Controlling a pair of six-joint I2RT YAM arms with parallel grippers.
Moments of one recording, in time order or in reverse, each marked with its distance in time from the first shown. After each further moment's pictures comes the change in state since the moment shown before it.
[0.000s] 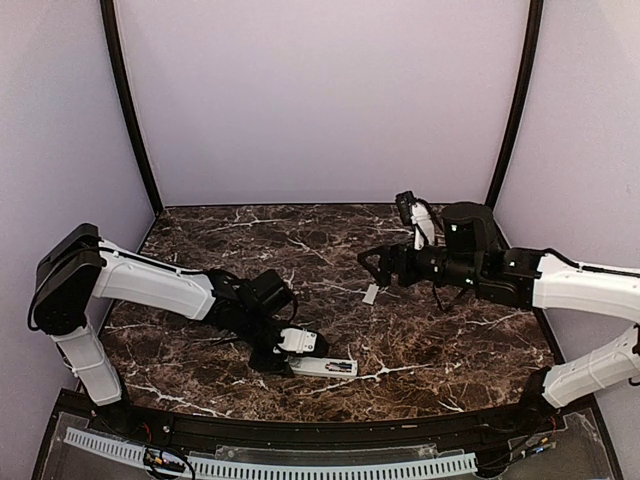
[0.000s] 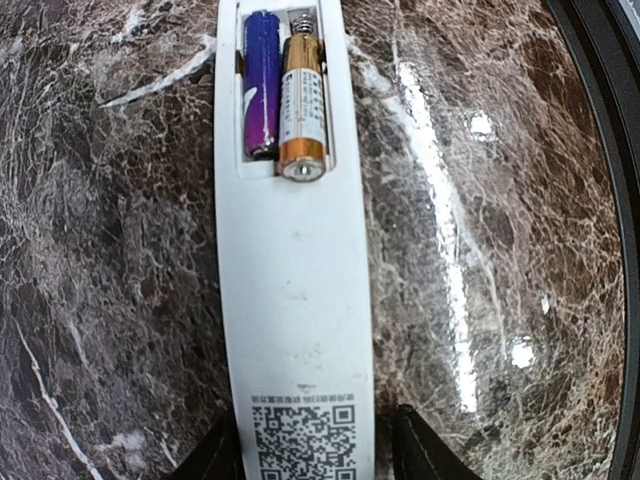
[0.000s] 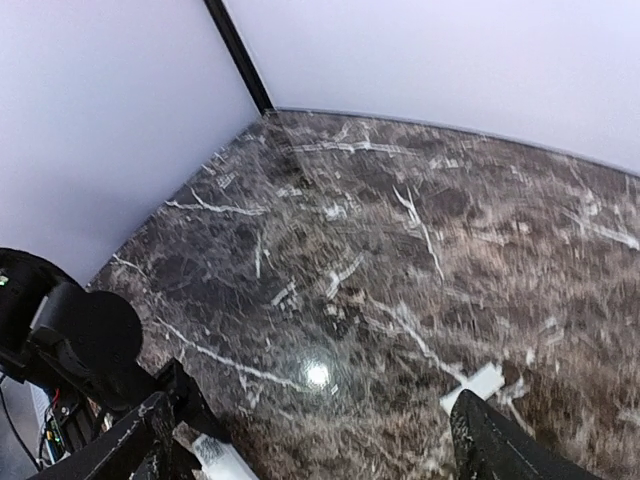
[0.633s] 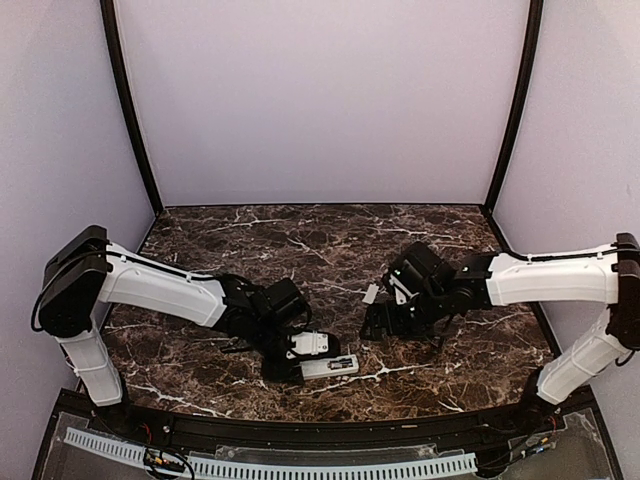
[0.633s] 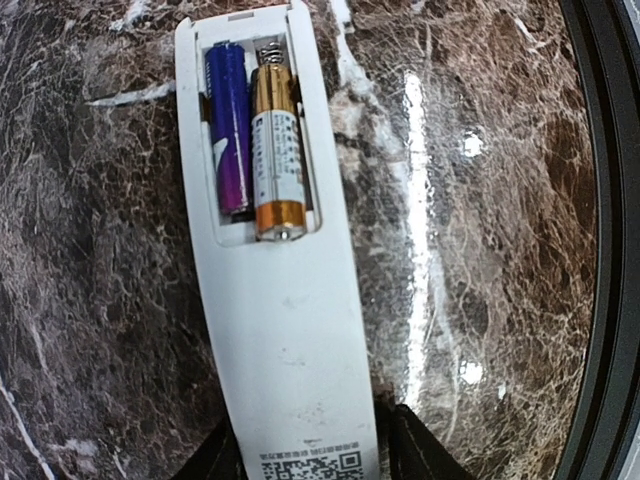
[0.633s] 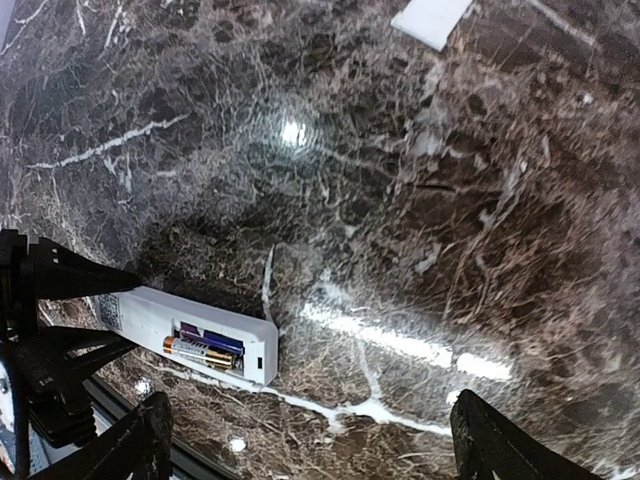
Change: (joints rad) left arm -0.084 0.045 0.066 -0.045 -0.053 -0.276; right arm 0.050 0.245 0.070 -0.550 -0.116 0.436
